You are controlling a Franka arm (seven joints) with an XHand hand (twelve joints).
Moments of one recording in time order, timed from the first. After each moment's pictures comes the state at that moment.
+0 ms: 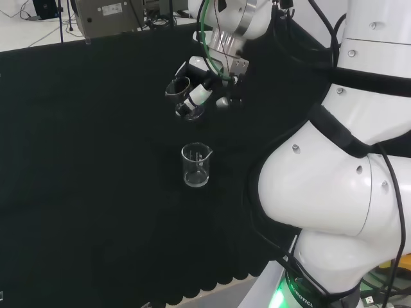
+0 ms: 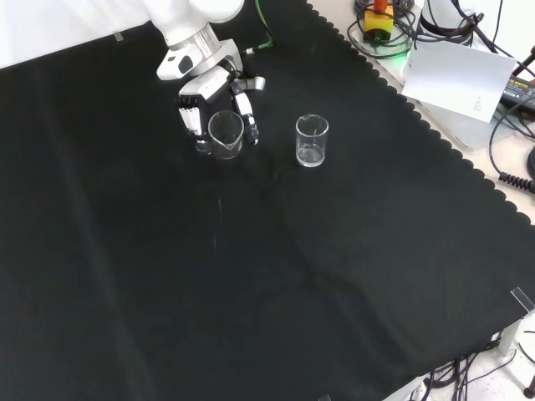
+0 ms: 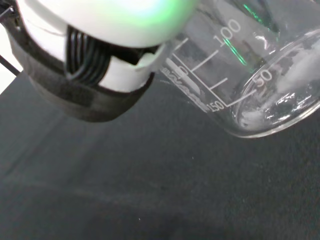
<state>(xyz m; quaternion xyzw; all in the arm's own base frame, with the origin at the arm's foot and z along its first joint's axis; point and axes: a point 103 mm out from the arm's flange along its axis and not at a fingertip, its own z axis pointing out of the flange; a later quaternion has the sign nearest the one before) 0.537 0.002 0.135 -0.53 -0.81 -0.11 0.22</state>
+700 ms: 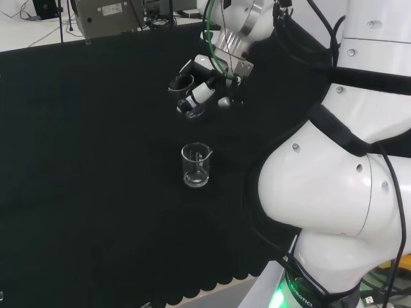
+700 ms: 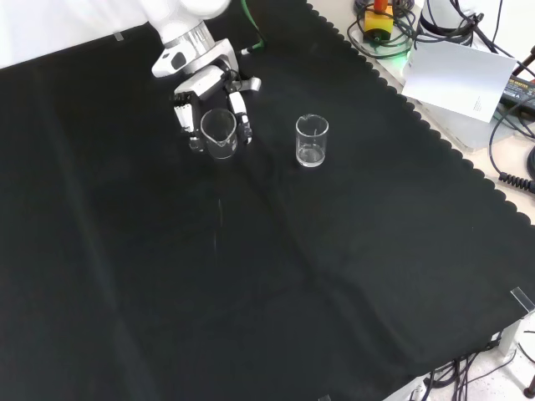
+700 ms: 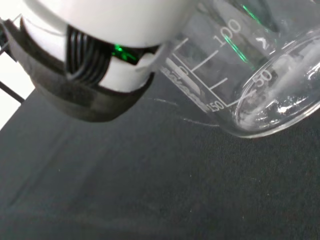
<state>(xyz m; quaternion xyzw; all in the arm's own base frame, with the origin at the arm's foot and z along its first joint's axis) 0.545 -0.008 0.124 -0.54 -0.79 -0.16 0.25</state>
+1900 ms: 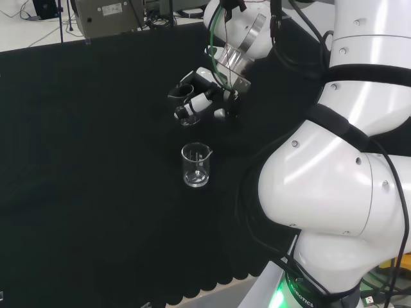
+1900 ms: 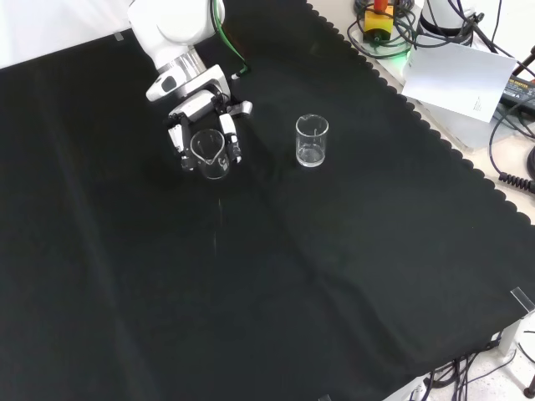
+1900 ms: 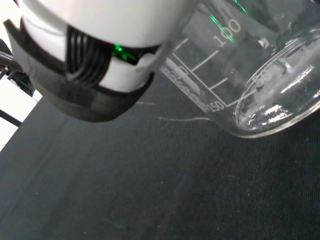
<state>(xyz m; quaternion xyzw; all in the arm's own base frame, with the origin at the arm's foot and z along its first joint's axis) 0.568 -0.008 0.074 -0.54 -0.77 -0.20 0.28</state>
